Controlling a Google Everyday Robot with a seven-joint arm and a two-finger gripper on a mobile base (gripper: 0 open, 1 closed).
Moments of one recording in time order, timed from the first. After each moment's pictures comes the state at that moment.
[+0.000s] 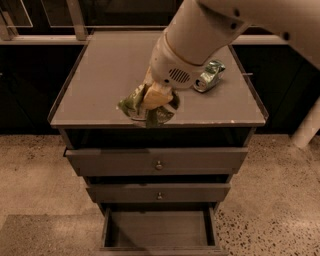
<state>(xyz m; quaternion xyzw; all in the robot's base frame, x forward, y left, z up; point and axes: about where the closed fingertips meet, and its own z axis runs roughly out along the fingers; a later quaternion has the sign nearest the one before) 0.492 0.016 0.945 -0.67 0.69 0.10 0.25</state>
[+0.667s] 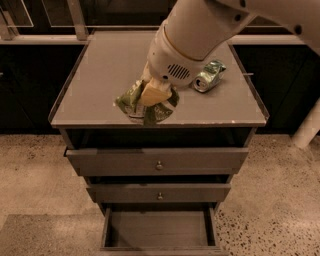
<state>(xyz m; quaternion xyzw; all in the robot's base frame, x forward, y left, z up) 0.481 0.016 0.963 -0.67 0.69 0.09 0.26</state>
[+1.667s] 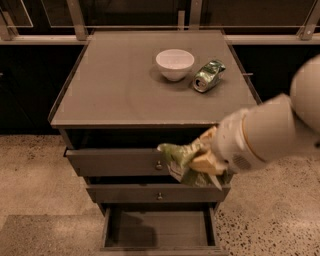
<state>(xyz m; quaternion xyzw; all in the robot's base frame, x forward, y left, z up) 0.404 -0.075 0.873 -0.52 0.79 0.15 0.30</state>
